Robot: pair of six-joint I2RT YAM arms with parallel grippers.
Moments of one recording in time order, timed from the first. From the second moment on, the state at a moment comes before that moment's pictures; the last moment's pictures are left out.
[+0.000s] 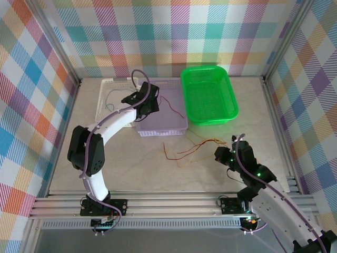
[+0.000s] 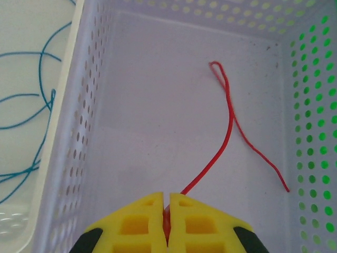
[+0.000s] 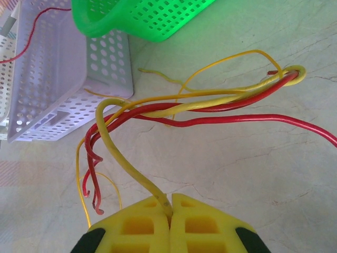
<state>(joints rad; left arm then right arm) -0.49 1.82 1.48 -0.56 -0.27 -0.61 0.49 0.55 0.41 -0.51 -0.02 0.85</state>
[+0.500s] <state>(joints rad) -0.52 1.99 1.49 -0.59 -0.26 -0.62 0.49 0.55 0.42 -0.51 -0.06 0.84</state>
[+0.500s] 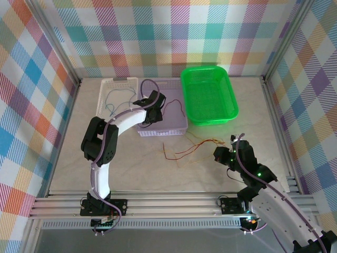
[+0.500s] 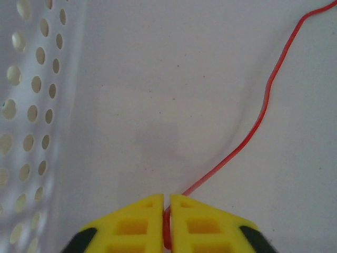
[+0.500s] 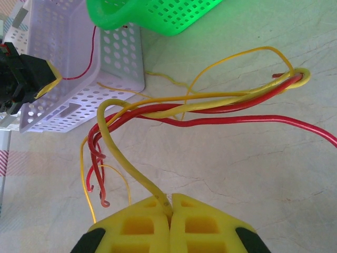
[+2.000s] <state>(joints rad) -0.55 1.51 1.32 -0.61 -0.11 -0.75 0.49 0.65 0.44 -0.41 -0.23 0.77</state>
